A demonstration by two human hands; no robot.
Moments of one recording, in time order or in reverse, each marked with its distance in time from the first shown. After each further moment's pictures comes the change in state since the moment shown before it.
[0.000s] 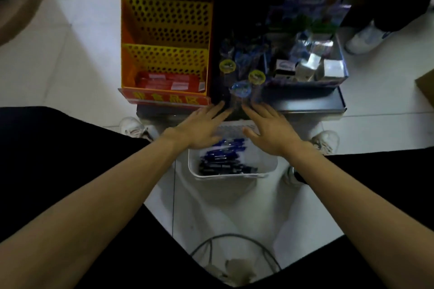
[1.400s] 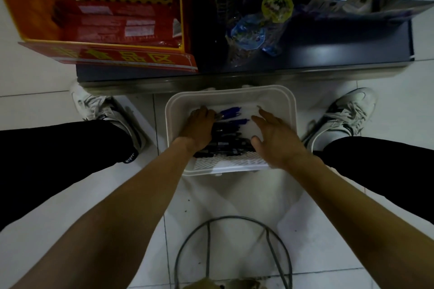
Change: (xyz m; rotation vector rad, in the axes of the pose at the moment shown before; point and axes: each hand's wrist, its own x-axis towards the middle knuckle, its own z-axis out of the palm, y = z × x) left_hand 0.110 -0.037 0.196 -0.323 -0.092 -0.262; right_hand 0.046 0.047 0.118 0.167 -0.344 0.264
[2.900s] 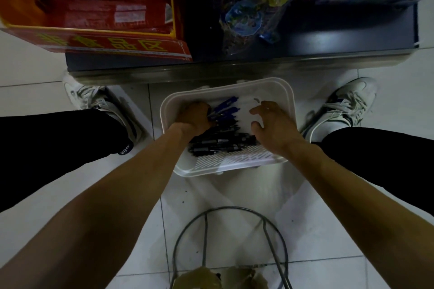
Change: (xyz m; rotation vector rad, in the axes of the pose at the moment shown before) left_hand 0.004 0.004 -0.012 -0.099 -0.064 -0.099; right_hand 0.010 0.008 0.005 0.167 0.044 0.071
